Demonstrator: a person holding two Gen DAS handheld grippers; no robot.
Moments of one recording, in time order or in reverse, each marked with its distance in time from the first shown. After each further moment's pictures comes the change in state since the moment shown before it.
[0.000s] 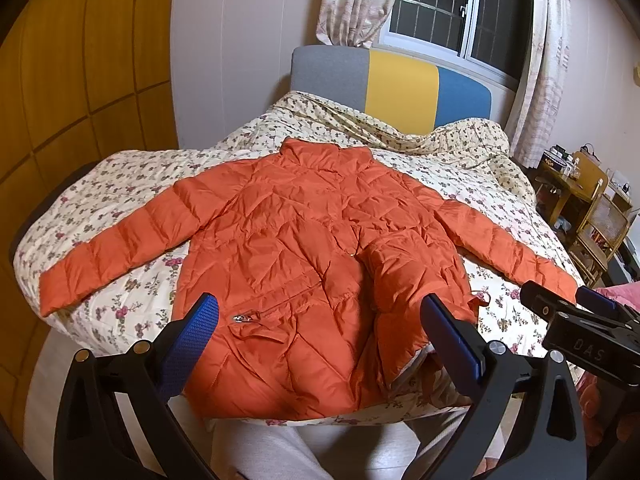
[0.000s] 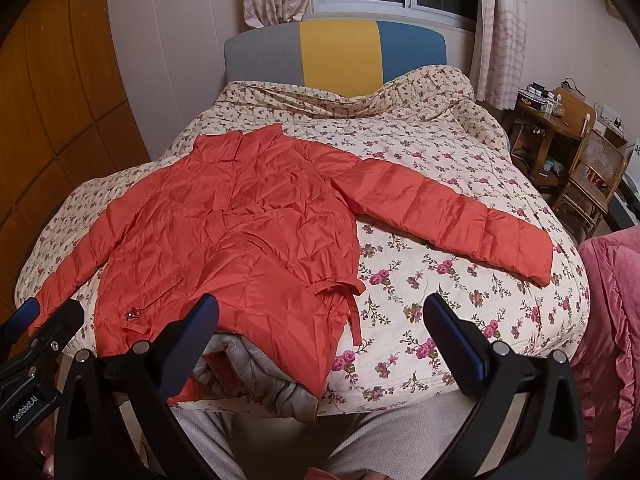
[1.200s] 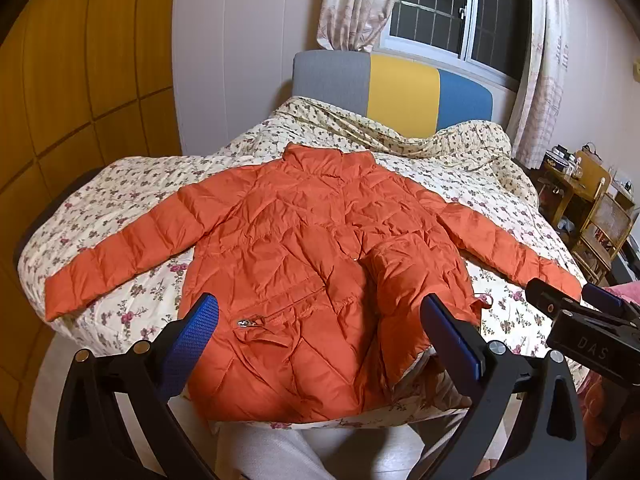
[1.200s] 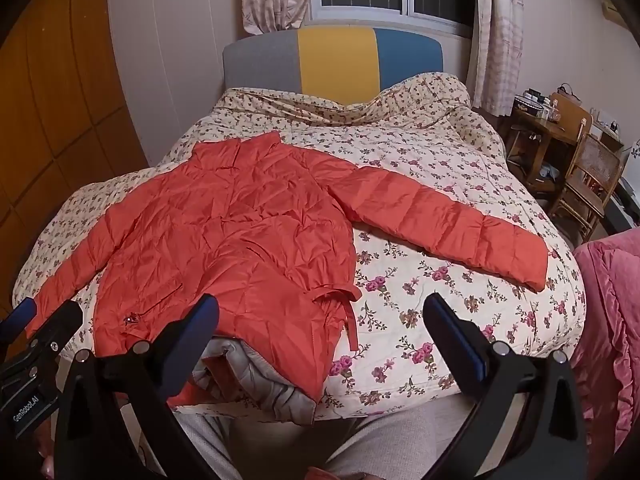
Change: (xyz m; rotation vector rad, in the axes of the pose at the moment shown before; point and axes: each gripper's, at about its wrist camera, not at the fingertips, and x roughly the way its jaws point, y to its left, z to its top) left arm -0.003 -0.001 0.004 0.008 -0.020 0.016; right arm -0.007 -0.003 0.004 -0.004 -0.029 -0.005
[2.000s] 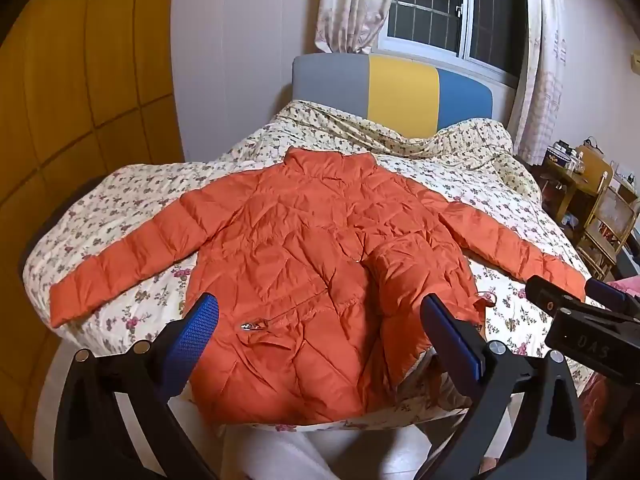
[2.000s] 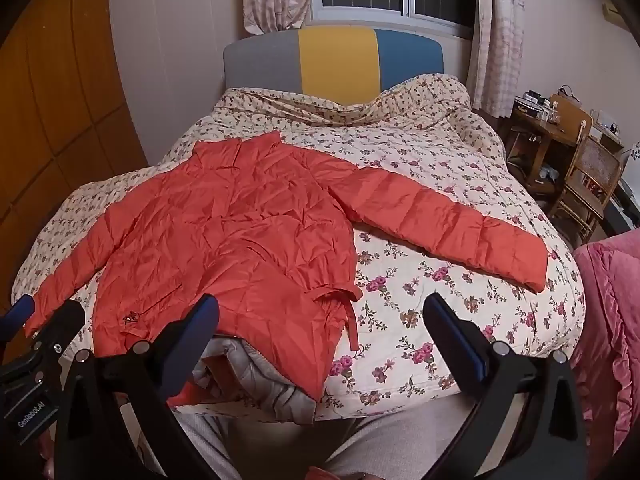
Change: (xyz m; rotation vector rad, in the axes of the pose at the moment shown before) left arm -0.002 -0.006 0.002 0.032 -0.007 0.023; right arm 0.000 0.004 -0.003 -0.004 -0.003 -0.009
